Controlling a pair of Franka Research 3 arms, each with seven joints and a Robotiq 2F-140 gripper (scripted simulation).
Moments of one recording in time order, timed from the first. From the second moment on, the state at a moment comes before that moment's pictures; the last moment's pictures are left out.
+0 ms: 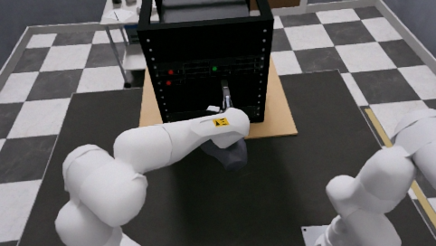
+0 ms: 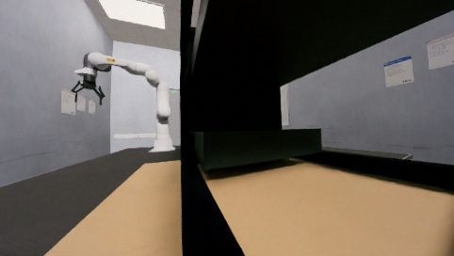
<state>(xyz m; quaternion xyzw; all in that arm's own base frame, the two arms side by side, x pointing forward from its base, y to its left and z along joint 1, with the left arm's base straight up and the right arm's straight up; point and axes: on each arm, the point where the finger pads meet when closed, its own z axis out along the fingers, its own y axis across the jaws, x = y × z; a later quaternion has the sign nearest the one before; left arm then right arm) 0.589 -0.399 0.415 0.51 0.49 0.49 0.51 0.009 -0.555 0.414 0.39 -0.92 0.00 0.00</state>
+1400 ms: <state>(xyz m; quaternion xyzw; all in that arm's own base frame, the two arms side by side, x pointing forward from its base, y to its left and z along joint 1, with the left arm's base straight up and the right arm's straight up) 0.594 -0.237 0.400 0.51 0.49 0.51 0.49 0.009 -0.555 0.414 0.39 -0.92 0.00 0.00</state>
